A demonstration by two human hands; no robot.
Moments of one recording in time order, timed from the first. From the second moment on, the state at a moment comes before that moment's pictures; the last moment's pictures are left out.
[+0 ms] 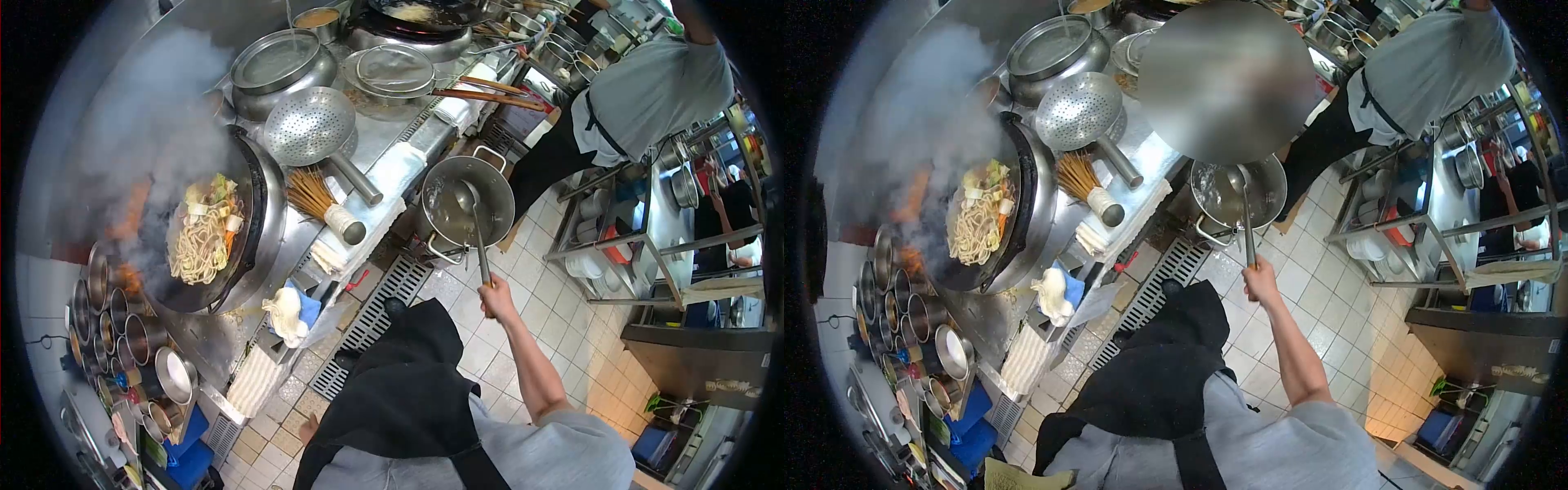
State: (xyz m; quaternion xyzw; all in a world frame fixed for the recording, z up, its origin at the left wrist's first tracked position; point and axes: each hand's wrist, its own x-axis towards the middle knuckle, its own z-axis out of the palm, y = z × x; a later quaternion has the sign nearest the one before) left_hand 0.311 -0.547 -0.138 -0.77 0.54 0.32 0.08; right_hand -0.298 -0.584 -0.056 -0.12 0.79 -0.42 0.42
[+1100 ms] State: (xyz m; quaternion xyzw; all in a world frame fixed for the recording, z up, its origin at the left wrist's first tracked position) left_hand -0.028 -0.774 -0.196 -0.52 0.76 0.38 0.11; right_hand -0.278 -0.604 0.169 0.10 0.11 -0.60 0.79
